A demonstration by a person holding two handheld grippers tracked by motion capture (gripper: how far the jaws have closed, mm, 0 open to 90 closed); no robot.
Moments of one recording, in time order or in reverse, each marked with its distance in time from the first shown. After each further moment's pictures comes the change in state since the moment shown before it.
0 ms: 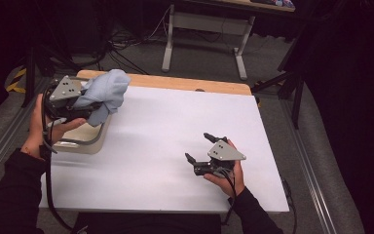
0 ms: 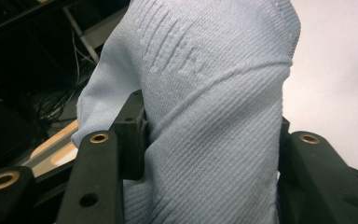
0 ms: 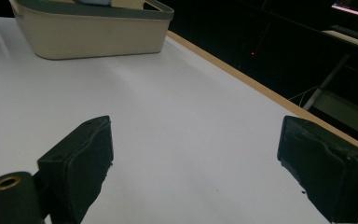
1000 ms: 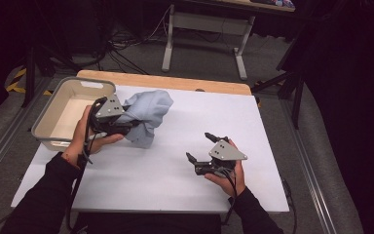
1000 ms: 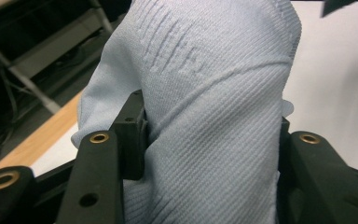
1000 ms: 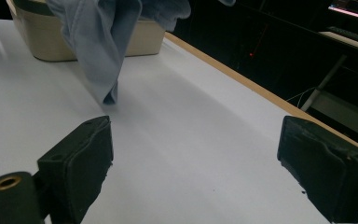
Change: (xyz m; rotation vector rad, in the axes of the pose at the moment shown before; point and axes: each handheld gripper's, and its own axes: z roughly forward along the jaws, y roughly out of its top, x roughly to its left) left arm -0.078 0.020 0.054 -0.032 -0.214 0.110; right arm -0.002 0.000 -0.002 -0.006 -0.007 0.003
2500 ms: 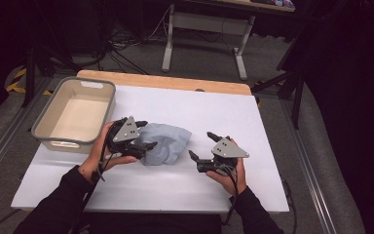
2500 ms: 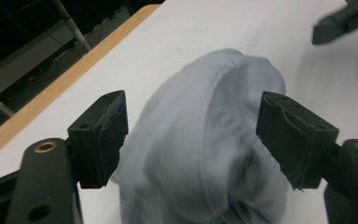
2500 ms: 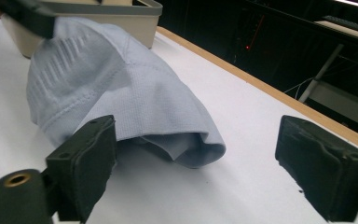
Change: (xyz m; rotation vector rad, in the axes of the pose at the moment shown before) left arm -0.048 -0.034 0.028 -0.035 -0.052 0.042; right arm -0.009 -0.003 0.001 0.016 -0.011 0.044
